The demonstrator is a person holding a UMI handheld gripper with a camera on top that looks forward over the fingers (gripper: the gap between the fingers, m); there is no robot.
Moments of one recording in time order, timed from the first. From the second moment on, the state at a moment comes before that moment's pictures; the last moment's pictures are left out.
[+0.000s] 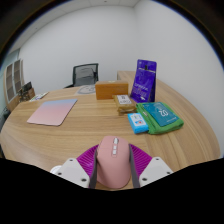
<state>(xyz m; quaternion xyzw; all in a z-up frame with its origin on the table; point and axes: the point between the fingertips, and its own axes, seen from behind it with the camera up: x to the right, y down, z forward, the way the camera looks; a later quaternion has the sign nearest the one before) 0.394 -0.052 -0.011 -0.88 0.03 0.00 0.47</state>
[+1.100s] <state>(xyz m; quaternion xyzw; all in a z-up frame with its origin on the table) 0.082 0.168 -0.006 -0.90 -0.05 0.00 0.43</state>
